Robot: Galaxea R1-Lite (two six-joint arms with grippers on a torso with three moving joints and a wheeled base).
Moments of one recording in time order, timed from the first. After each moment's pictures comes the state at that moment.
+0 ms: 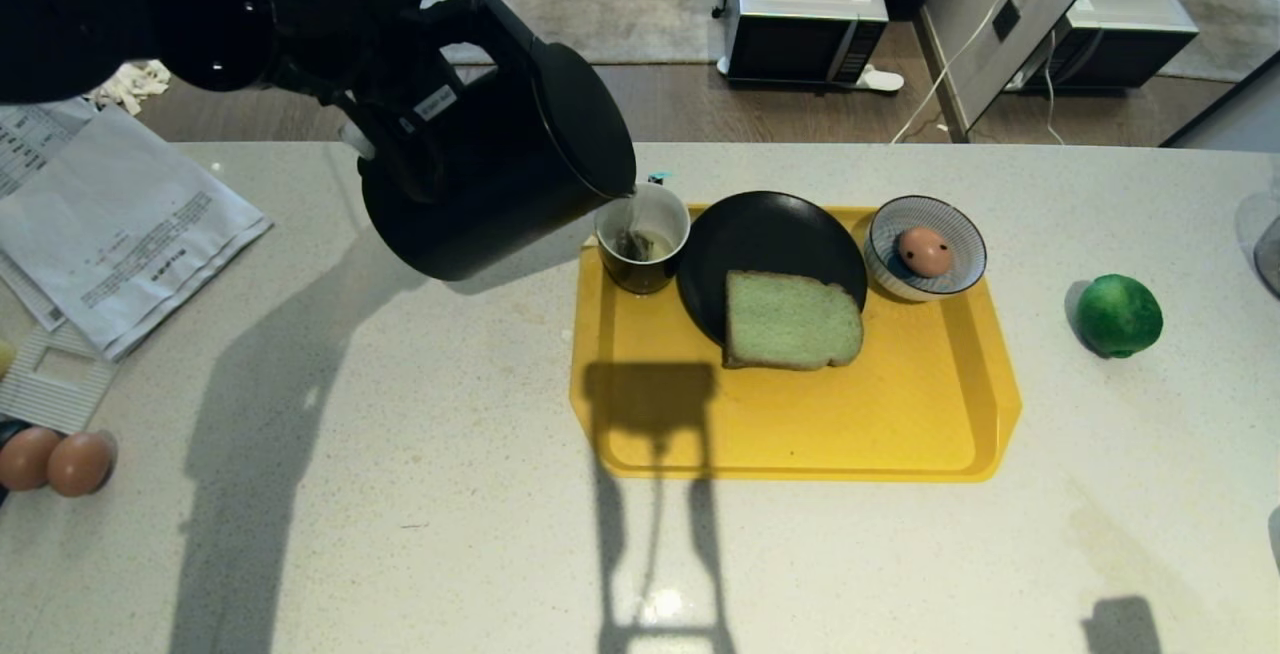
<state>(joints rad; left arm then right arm) -0.53 1.77 -1.93 0.19 0.45 0.98 0.01 0.00 0.00 0.00 -0.02 0.01</state>
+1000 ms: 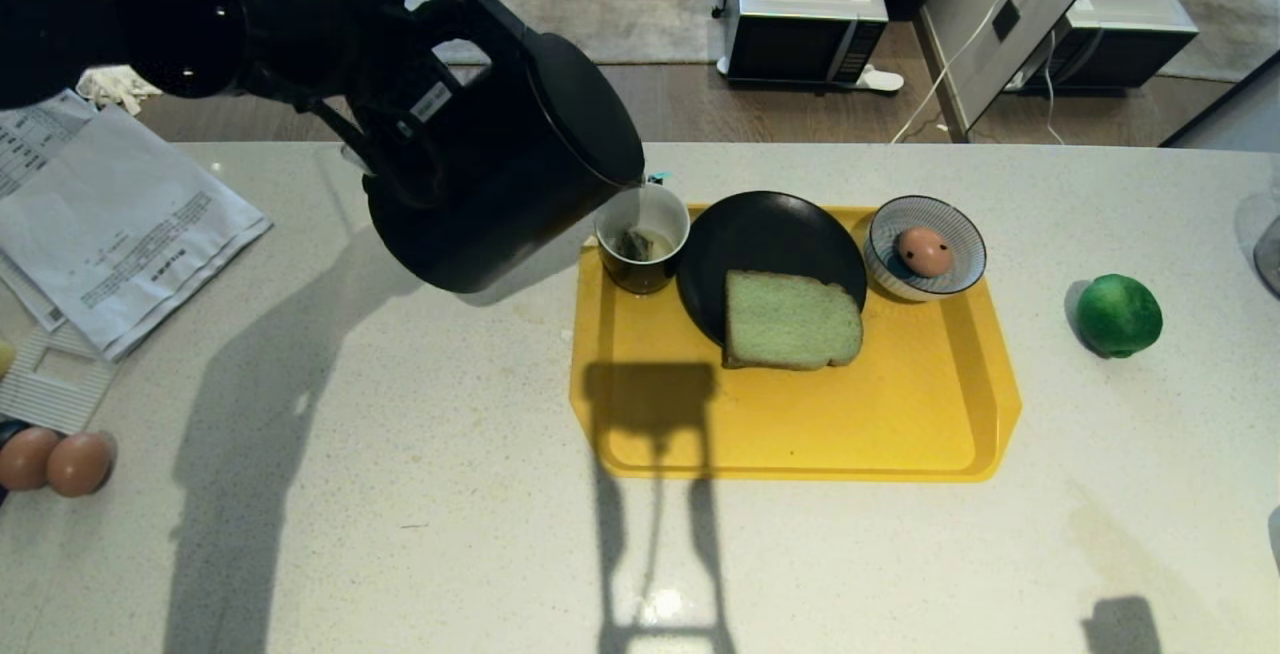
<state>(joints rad) -0.53 1.73 -1.87 0.19 0.43 0.85 0.01 0.00 0.00 0.00 -0.02 0.01</state>
